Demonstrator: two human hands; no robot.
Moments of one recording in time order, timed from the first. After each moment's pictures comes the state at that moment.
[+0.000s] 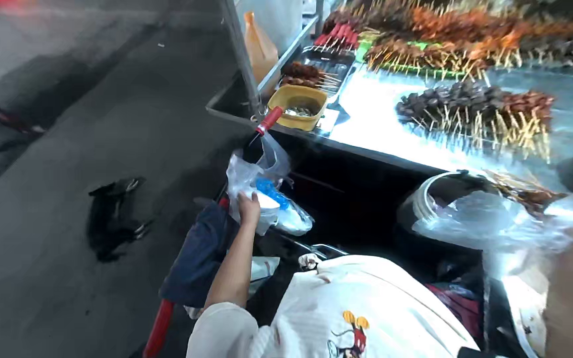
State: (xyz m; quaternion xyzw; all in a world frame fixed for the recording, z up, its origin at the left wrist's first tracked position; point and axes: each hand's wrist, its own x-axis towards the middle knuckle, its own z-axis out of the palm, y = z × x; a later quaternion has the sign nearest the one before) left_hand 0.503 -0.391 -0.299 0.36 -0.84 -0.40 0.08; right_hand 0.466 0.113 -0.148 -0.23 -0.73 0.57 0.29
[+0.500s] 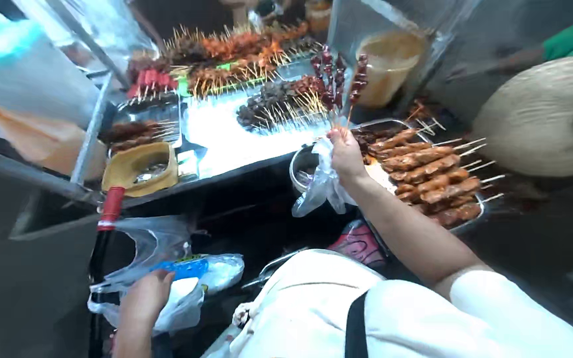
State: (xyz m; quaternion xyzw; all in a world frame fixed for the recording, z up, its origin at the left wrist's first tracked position) left_hand 0.483 -0.347 -0.174 0.06 -0.97 -0.09 -0.21; right_hand 0.456 0.080 -0.127 -0.22 -0.72 0.62 0.21
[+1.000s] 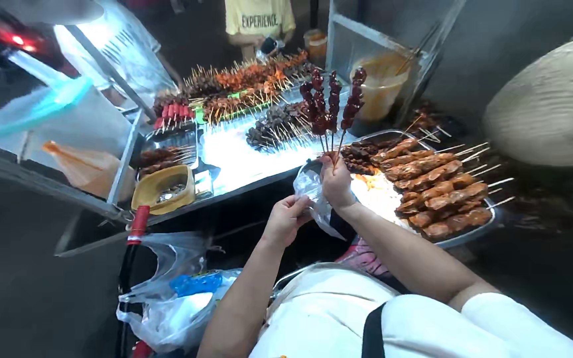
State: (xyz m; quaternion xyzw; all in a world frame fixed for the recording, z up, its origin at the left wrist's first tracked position) left_hand 0.471 -0.089 -0.139 -0.04 -0.58 -0.76 -0.30; right_hand 0.471 0.059 -0.164 -0.14 -0.76 0.56 0.28
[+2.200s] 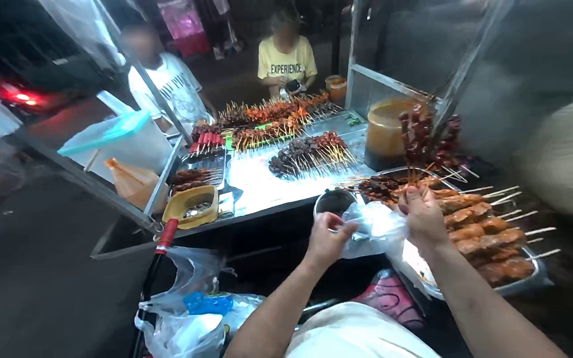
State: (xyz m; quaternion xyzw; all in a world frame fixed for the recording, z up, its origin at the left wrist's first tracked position) left_hand 0.486 -0.059 -0.138 -0.25 -0.77 -0.57 -0.12; right_hand 0.531 0.136 -0.141 -0.15 -0.59 0.71 0.35
